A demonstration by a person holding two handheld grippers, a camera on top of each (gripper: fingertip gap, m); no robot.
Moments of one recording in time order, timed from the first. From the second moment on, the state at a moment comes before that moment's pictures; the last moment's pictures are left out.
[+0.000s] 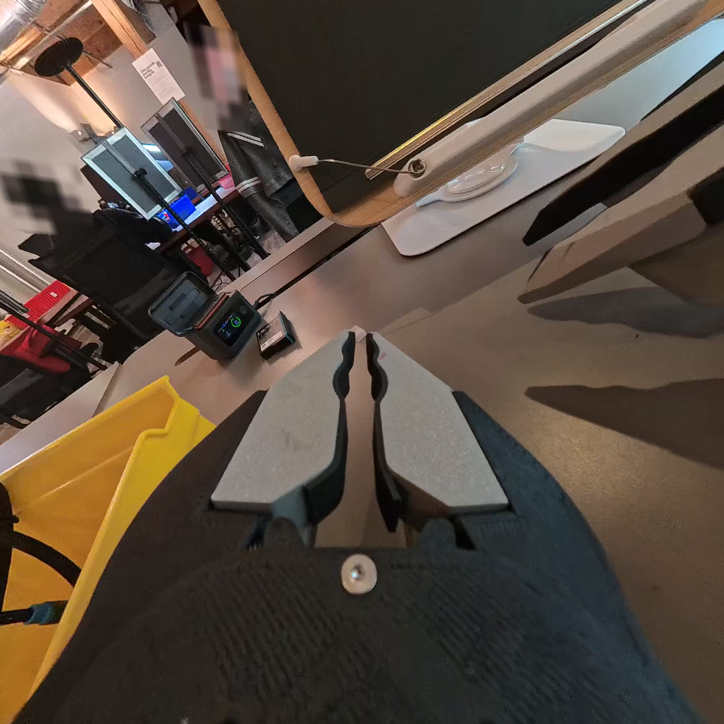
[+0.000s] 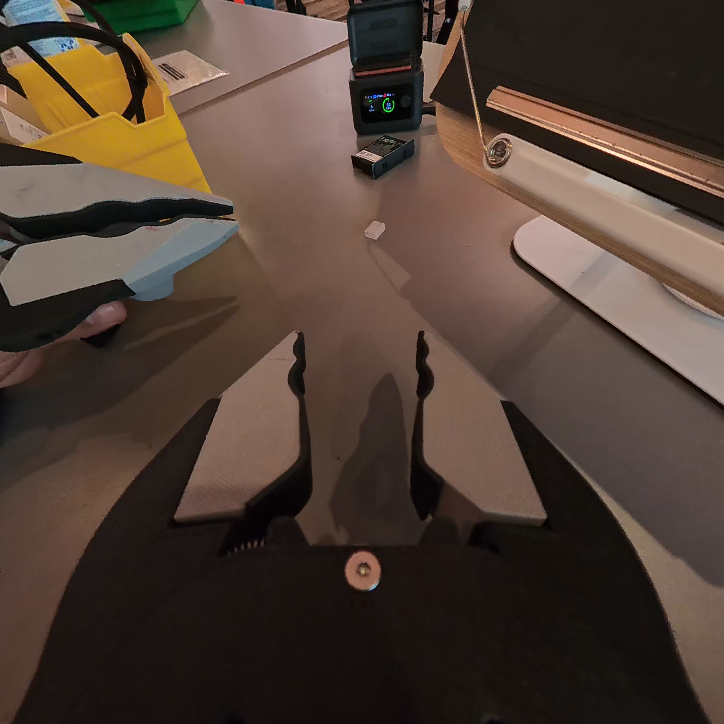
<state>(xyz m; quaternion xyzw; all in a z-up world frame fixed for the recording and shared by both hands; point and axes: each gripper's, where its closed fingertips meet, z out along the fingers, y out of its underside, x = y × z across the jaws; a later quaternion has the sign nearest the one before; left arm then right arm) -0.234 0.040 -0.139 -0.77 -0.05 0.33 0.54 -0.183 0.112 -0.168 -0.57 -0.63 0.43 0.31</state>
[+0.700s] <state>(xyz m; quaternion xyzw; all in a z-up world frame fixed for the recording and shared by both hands) -0.232 0.041 -0.136 -0.77 -0.06 0.31 0.55 -0.184 0.112 -0.173 -0.58 -0.63 0.42 0.31</state>
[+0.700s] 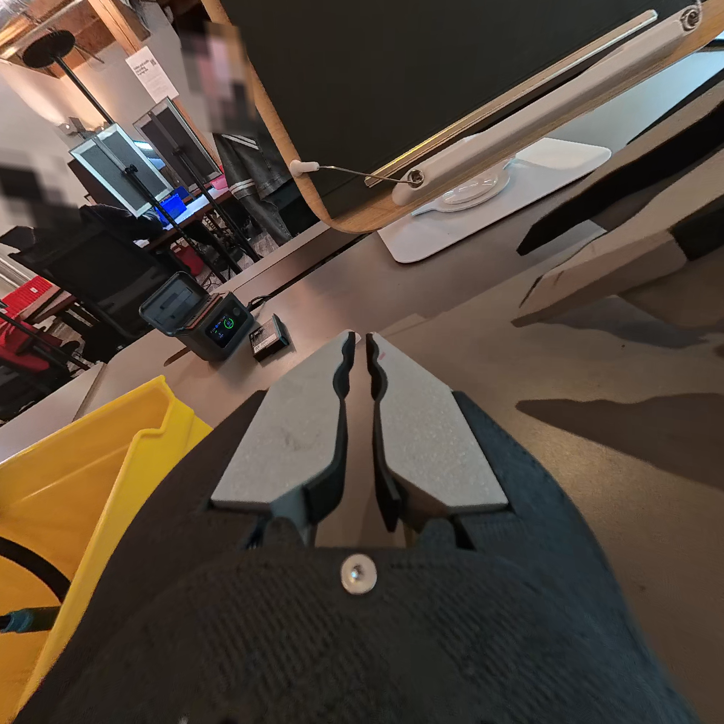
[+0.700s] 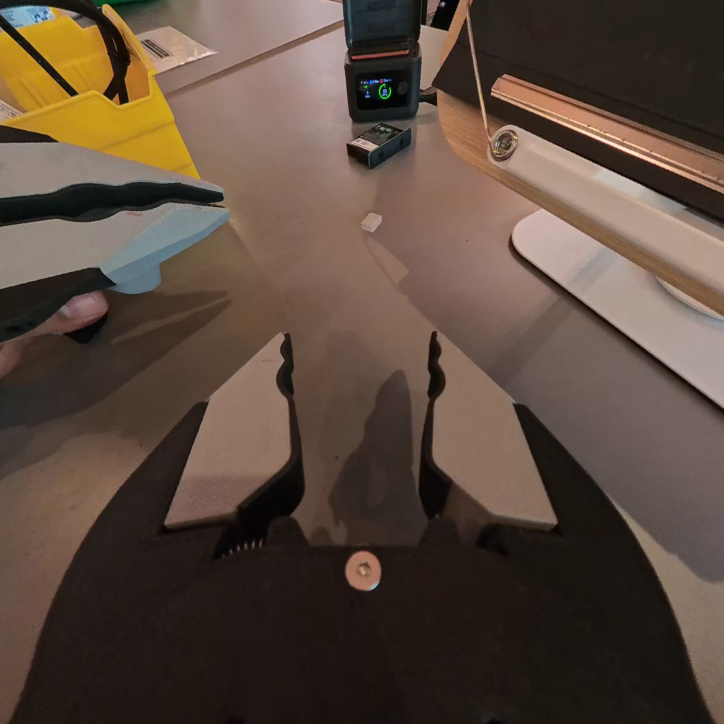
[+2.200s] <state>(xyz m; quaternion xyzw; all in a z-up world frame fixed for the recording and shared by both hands) -0.392 -0.226 -0.124 -0.83 -0.44 0.25 0.23 -0.186 0.107 -0.175 -0.57 -0.64 0.42 0.29</state>
